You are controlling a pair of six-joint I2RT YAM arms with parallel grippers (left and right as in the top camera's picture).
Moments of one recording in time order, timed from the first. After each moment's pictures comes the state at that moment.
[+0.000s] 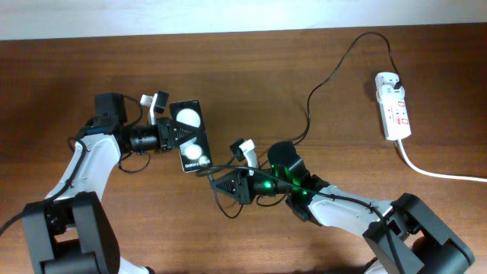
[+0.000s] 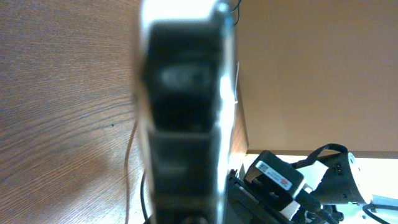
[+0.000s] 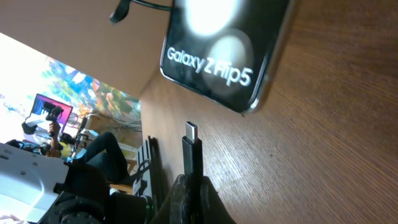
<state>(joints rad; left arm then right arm) 0.14 1.71 1.08 -0.61 1.22 -0.02 0.67 1.64 0.60 0.64 -0.80 0.65</state>
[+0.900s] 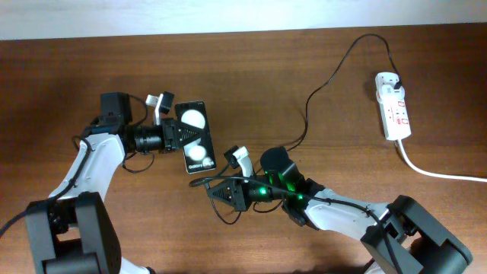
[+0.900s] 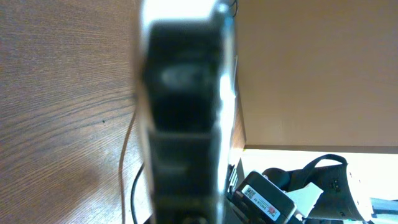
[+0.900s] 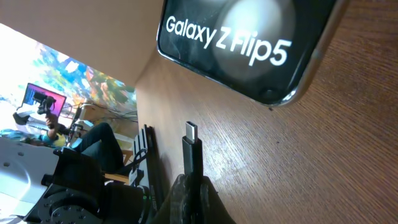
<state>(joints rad) 0.10 1.71 1.08 -0.61 1.22 -0.04 0.72 1.64 0.60 0.60 -0.76 0.63</state>
